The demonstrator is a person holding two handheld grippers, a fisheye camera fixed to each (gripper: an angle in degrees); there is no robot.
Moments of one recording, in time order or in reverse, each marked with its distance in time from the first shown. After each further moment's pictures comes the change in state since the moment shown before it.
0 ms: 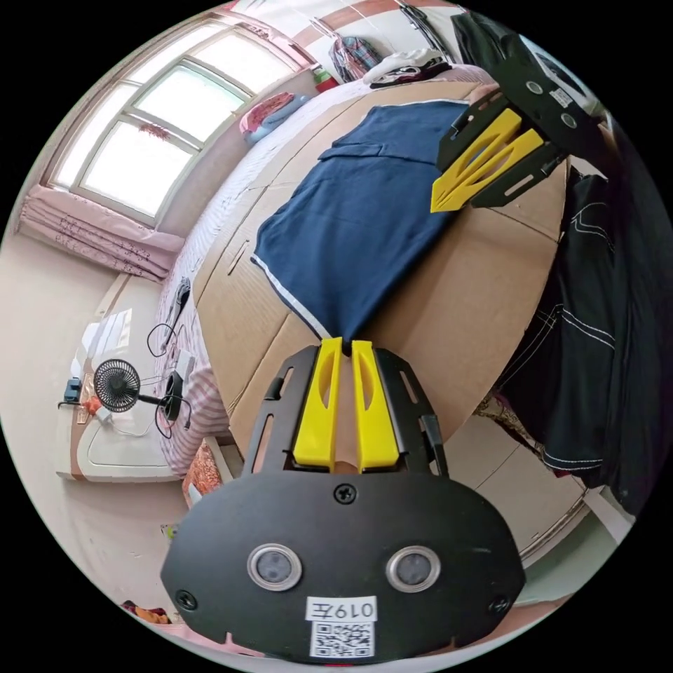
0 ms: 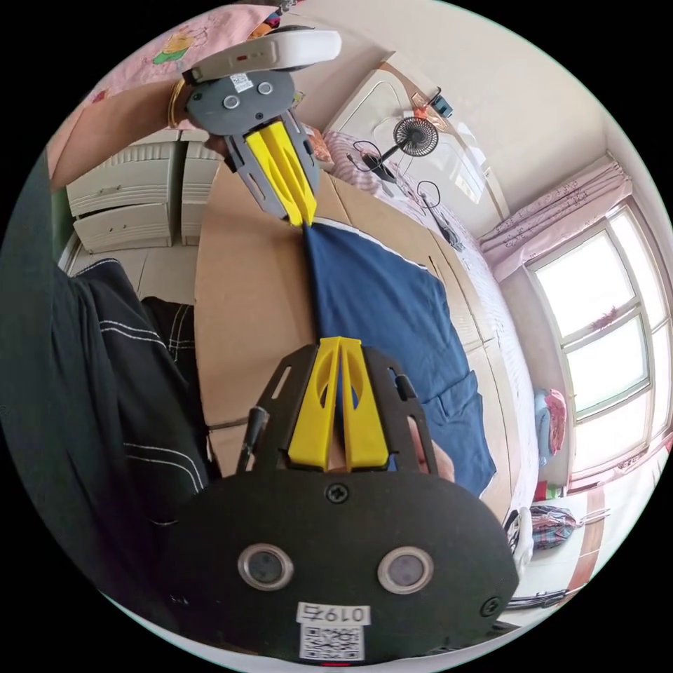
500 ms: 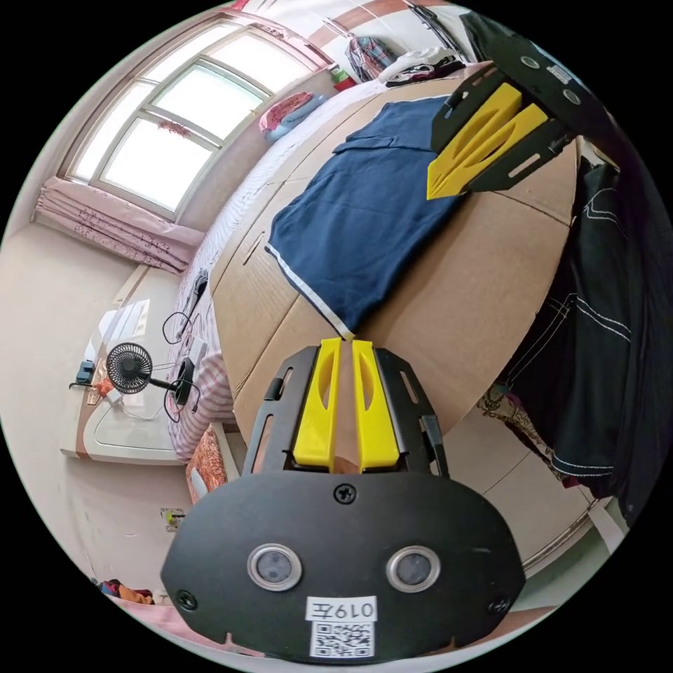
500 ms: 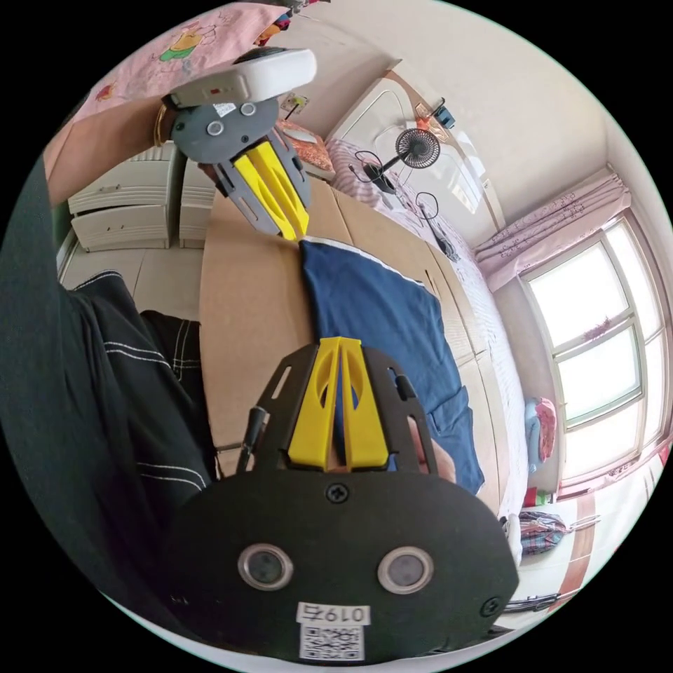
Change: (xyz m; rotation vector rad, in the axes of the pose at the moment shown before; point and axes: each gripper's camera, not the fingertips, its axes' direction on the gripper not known) left arm -0.066 0.030 -0.063 -0.010 -0.067 -0.042; right arm -0.008 -0.048 -0.012 0.009 0.044 -0.034
